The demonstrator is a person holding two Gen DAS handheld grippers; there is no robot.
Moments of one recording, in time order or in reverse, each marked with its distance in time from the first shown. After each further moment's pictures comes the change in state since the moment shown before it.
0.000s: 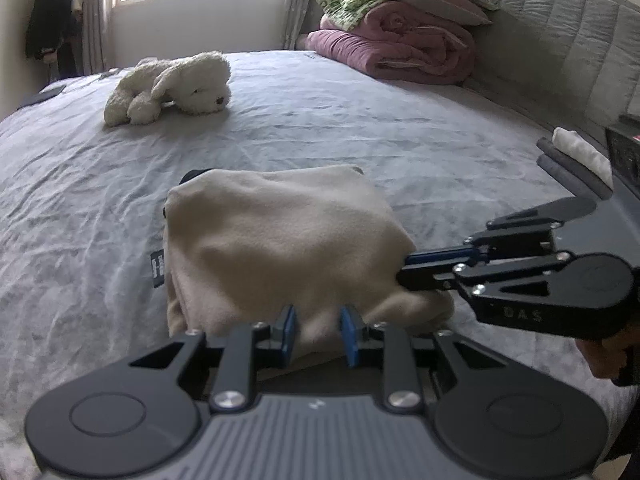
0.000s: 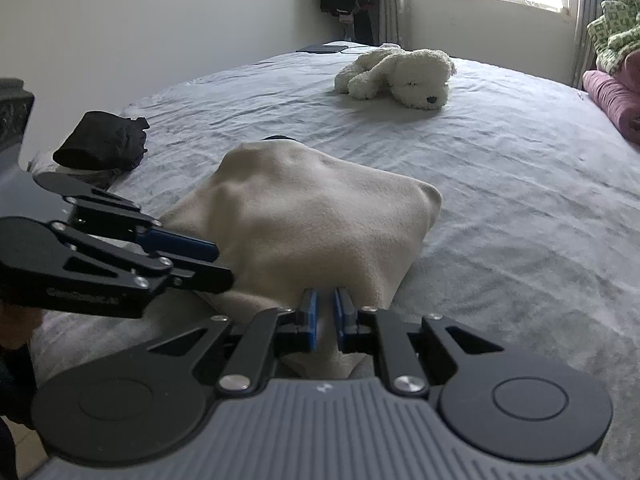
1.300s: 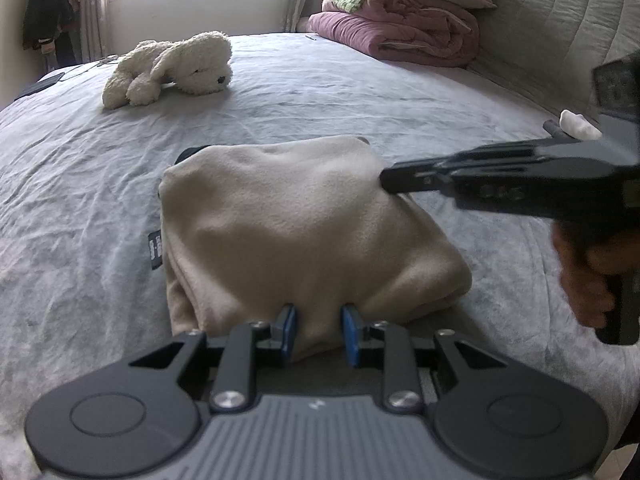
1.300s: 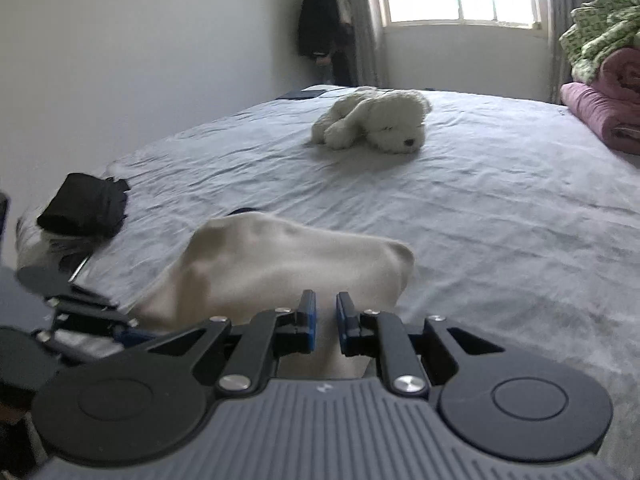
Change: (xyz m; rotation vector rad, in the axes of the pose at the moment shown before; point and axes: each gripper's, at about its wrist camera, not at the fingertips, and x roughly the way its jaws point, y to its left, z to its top) left arm 0.013 0.005 -0.004 0.001 0.054 0.004; right arm 0.011 -0.021 0.022 0.078 -0.133 -0.035
